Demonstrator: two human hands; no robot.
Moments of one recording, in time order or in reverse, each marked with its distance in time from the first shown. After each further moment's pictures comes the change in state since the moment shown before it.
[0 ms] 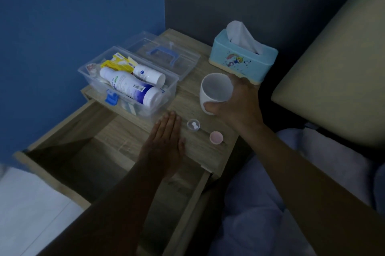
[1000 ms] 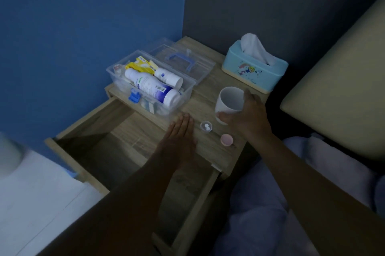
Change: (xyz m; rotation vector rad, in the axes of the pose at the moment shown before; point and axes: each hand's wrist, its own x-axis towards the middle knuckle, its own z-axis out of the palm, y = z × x) left_hand -0.002 -0.003 -0.012 -0.143 -0.085 0.006; right_hand -0.018 0.001 0.006 -0.063 -0.075 0.111
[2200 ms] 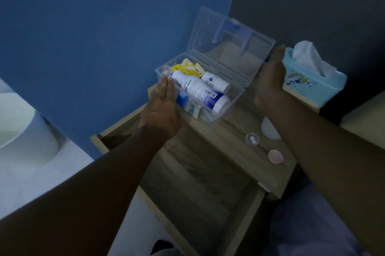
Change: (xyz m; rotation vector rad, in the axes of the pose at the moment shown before) left_hand -0.006 -0.128 -0.075 -0.144 0.335 -0.358; right_hand 0.092 -0.126 0.054 1.187 0.200 0.279
